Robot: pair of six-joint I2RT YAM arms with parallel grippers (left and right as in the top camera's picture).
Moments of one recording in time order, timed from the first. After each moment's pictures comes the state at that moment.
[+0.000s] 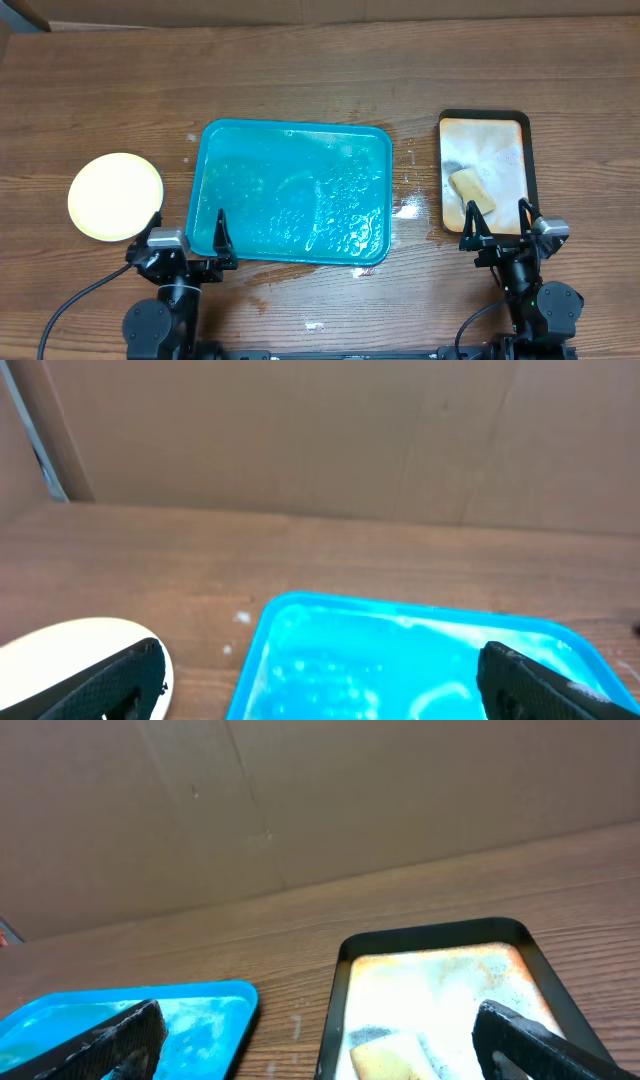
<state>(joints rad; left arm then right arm) -0.02 0.07 0.33 -0.37 -0.04 -0.10 -0.07 0.04 0.02 -0.01 -0.20 0.25</state>
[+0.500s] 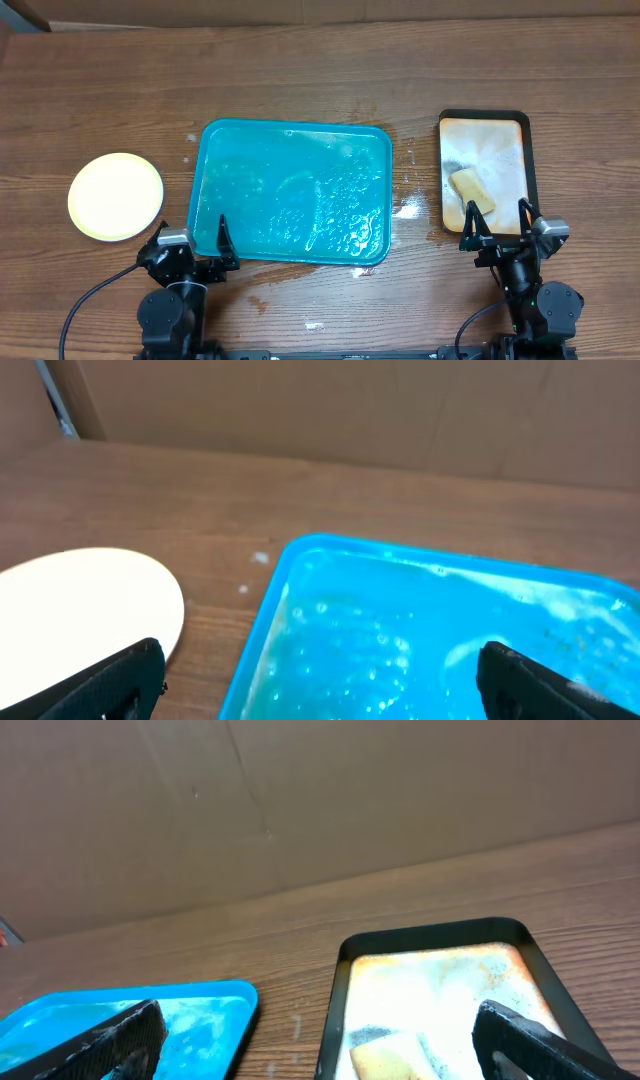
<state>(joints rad) 0.03 0.02 0.17 -0.37 -0.04 -0.10 -0.07 0.04 0.02 -0.01 -0.20 0.25</state>
